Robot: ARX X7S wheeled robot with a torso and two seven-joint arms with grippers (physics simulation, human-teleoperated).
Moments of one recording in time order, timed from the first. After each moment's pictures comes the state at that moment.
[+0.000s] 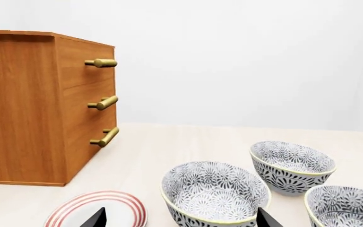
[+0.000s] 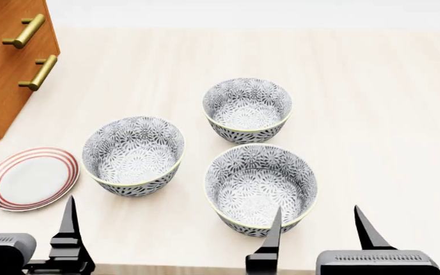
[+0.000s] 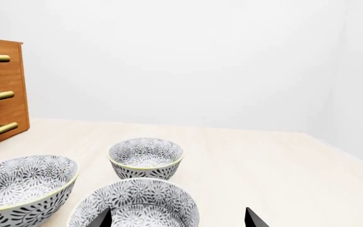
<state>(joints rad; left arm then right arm) -0.11 -0.13 0.07 0.42 -0.17 -0.39 -0.15 0.07 0.15 -0.05 -0.55 0.10 0.50 0.11</state>
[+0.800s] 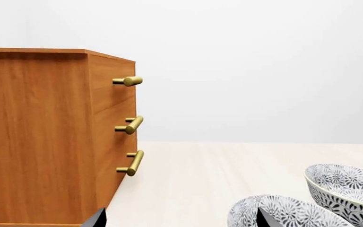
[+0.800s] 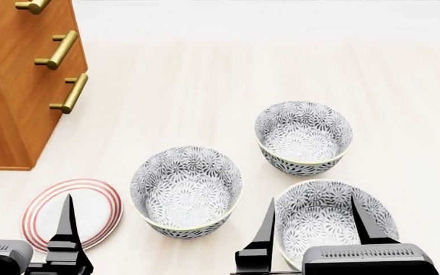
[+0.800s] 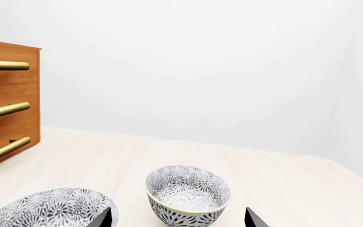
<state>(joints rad) -0.09 -0.17 0.11 0.46 -0.18 -0.36 -0.19 0.09 0.19 -0.12 -0.64 0.08 0.58 0.17</state>
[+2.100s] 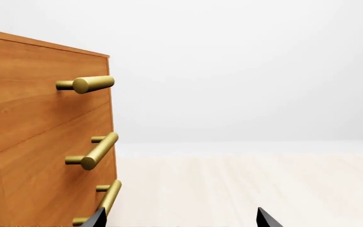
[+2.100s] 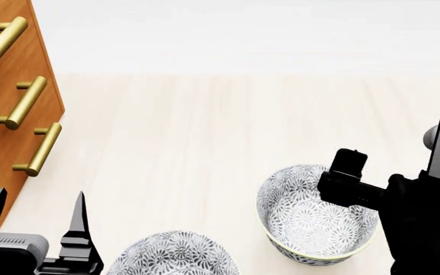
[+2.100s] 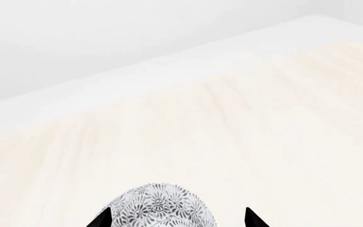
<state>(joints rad) -0.13 -0.20 0.17 0.43 -0.20 -0.37 -0.23 0.71 0.20 0.34 -0.38 0.45 1.42 0.22</state>
